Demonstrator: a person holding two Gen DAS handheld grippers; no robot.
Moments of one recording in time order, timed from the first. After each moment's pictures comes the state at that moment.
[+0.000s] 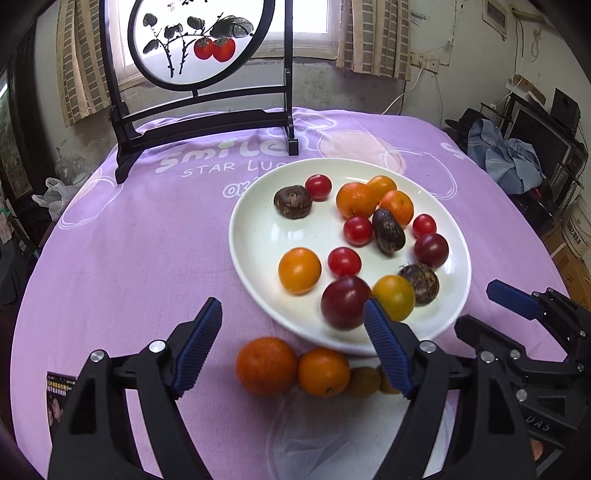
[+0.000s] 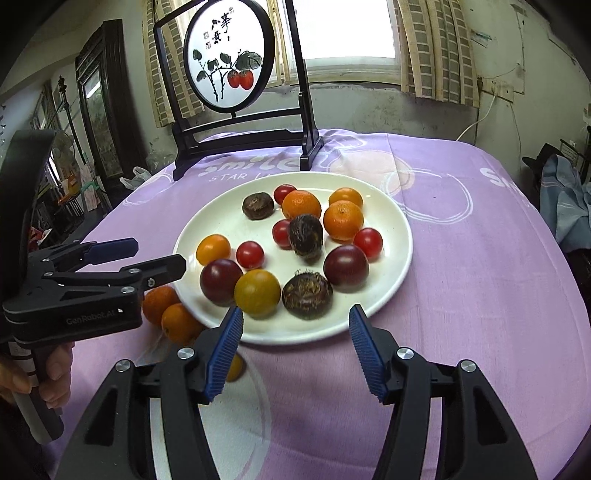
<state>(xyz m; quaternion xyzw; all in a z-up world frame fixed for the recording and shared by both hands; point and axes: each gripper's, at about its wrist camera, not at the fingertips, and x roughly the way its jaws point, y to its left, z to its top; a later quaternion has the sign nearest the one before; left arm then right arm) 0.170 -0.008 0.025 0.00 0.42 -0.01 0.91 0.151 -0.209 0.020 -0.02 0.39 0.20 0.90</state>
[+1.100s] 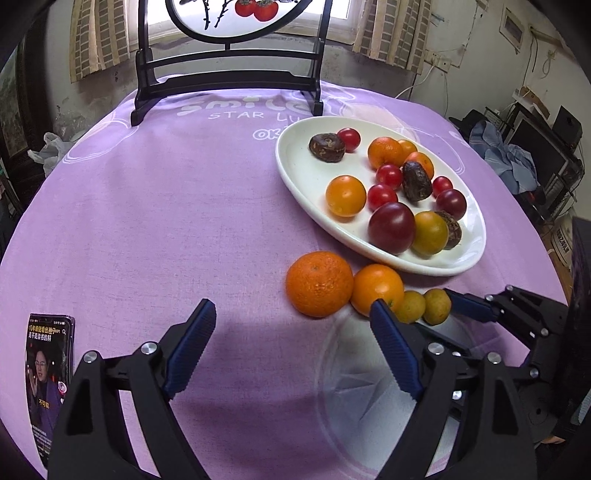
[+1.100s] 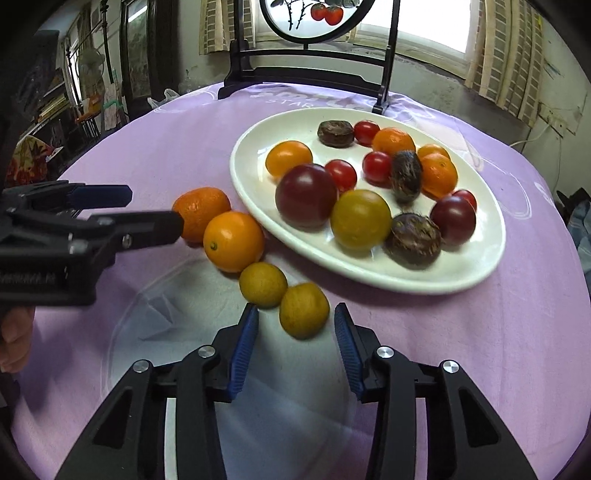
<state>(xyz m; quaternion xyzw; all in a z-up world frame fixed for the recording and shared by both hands) 0.135 0.042 -0.012 -0.04 0.45 -0.03 0.89 0.129 -0.131 -0.025 -0.14 0.44 0.25 0.85</state>
